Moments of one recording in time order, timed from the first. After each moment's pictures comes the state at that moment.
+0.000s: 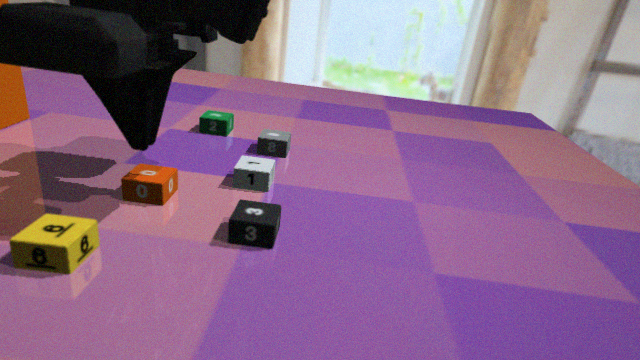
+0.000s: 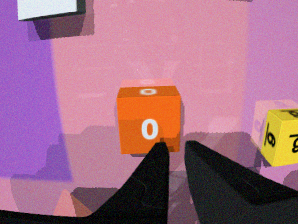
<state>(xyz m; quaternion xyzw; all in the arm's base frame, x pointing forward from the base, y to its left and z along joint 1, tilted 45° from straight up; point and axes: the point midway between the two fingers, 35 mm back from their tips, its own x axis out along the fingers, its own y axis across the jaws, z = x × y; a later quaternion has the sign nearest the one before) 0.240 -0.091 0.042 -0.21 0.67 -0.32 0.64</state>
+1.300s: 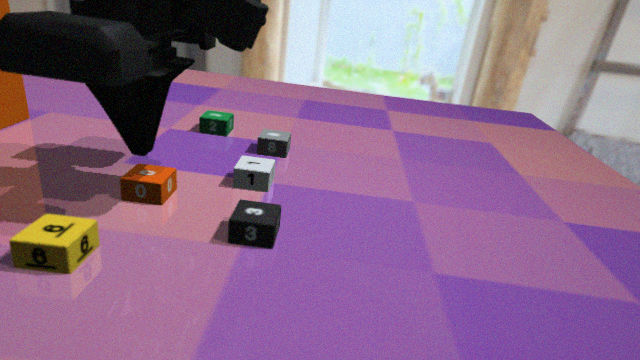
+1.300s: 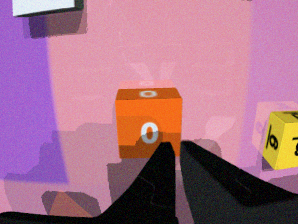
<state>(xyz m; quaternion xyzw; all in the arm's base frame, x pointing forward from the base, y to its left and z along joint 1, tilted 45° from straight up) 0.239 -0.094 0.038 -0.22 0.67 -0.32 0.63</state>
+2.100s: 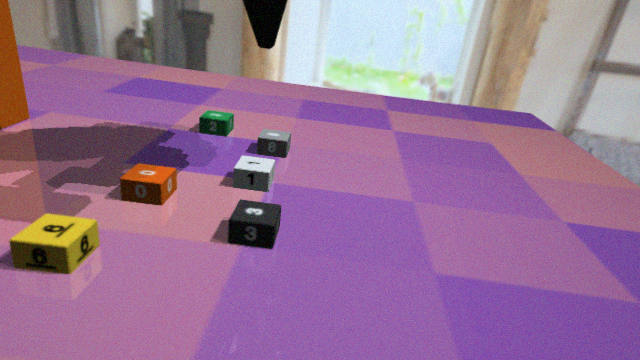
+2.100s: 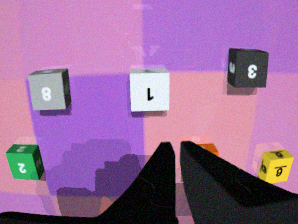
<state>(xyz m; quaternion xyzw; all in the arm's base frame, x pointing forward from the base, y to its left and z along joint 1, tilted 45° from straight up) 0.334 -0.011 0.064 -0.21 0.67 -0.32 0.64</state>
